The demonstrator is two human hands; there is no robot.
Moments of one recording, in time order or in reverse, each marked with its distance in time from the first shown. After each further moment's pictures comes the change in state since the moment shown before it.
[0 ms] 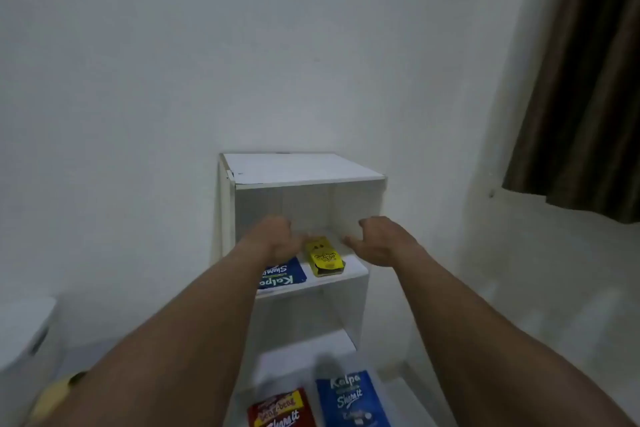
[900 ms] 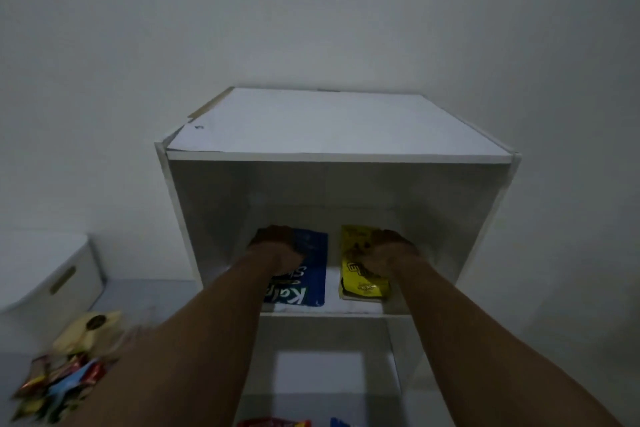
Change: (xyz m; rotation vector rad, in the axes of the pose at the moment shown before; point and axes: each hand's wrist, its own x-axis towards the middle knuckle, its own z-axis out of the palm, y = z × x) left_hand 0.204 -0.093 0.149 0.038 -0.246 -0.573; right_hand 0.266 0.066 0.214 0.134 -0.487 -0.110
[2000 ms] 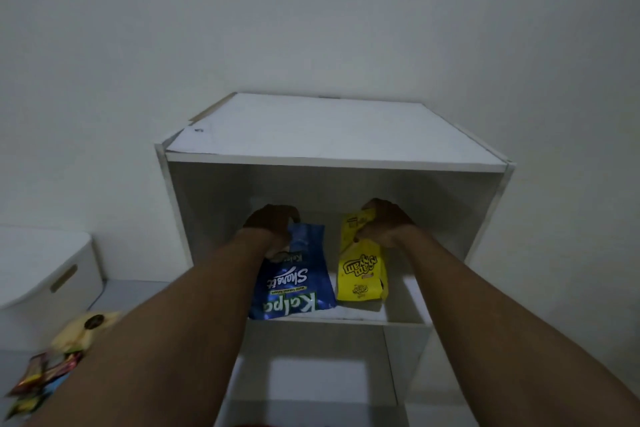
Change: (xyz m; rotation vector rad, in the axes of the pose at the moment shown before) left_hand 0.028 -0.009 -0.029 0.014 0.146 0.199; right_hand 0.027 -0.005 -0.049 0.259 0.100 -0.095
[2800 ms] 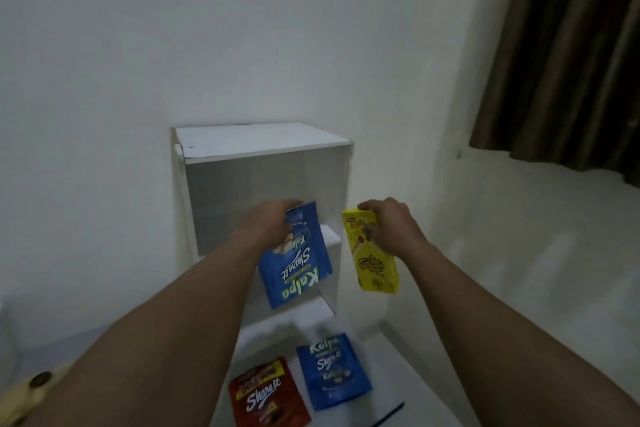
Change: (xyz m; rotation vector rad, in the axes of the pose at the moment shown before) left_hand -0.242 0.058 -0.053 -0.138 0.066 0.583; right_hand -0.360 -0.054 0.003 -0.162 0.586 0.226
